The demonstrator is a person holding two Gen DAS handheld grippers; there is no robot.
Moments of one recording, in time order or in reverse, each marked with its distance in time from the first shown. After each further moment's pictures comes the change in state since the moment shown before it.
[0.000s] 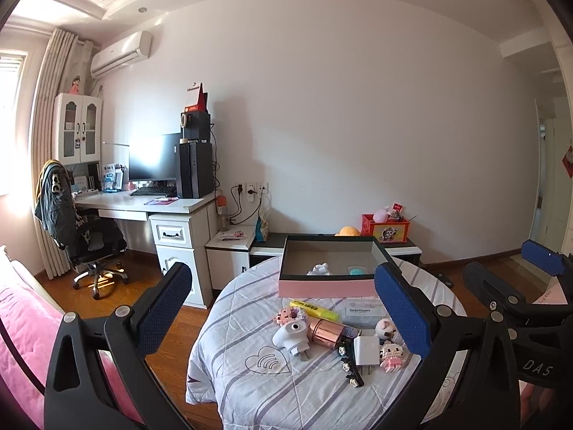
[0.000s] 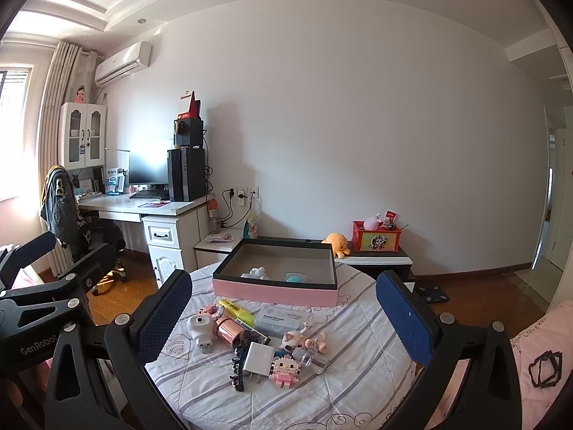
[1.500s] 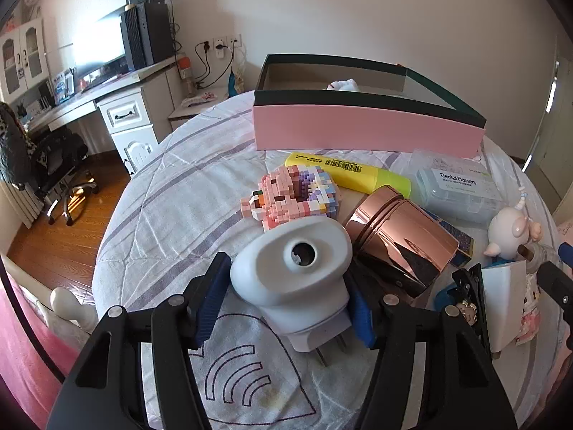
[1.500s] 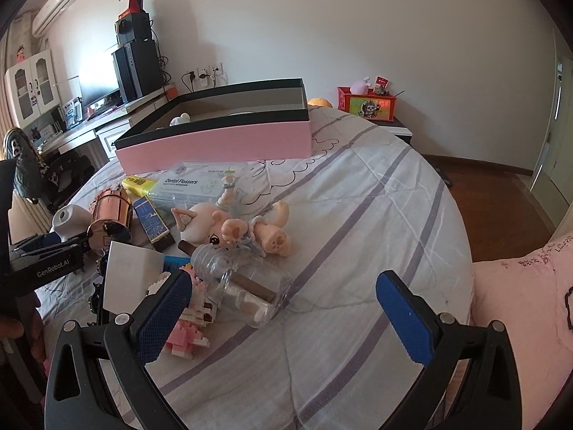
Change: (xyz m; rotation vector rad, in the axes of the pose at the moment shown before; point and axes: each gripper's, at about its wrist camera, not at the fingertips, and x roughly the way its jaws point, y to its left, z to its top) left arm 0.252 -0.004 -0.128 0.071 0.546 -0.081; right arm 0.188 -0.076 -0.136 0.138 0.493 -0.033
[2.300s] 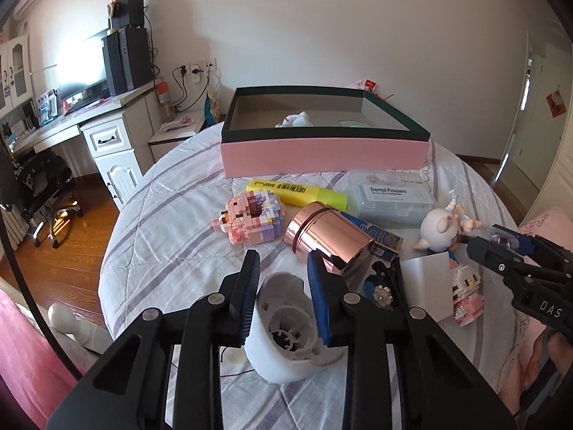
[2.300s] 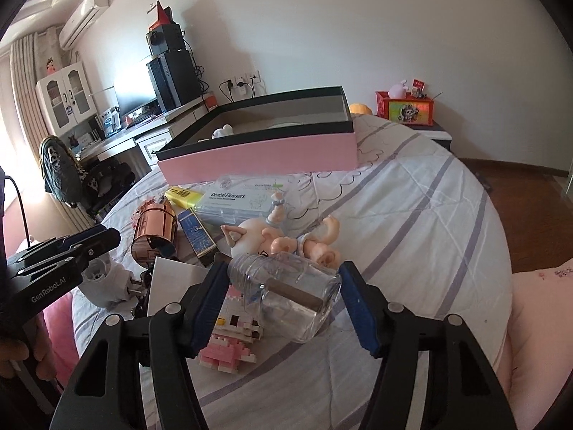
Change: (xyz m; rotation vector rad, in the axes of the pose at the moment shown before) left arm -0.051 -0.013 -0.004 0.026 -0.068 -0.104; right arm -0.002 0.011 0.006 -0.022 -0.030 0.169
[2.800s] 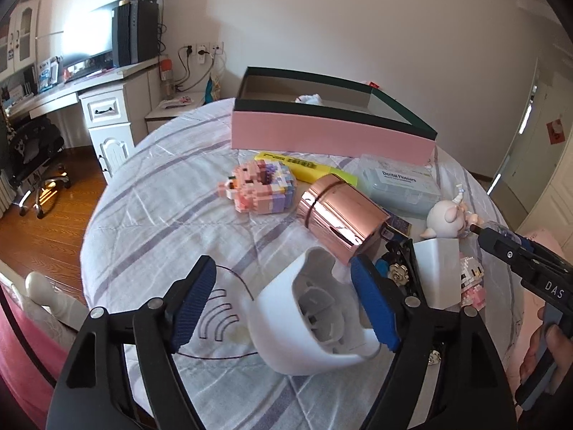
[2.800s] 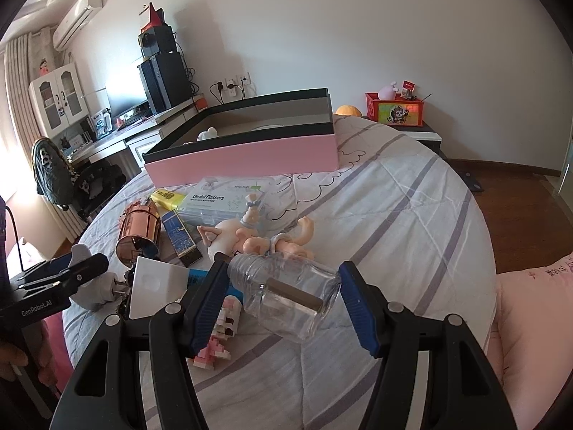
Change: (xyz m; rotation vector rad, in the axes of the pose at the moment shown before) left arm 0.011 0.013 -0.023 -0.088 0.034 -0.072; right arm -0.001 -0.017 -0.001 0.021 -0.004 -0.026
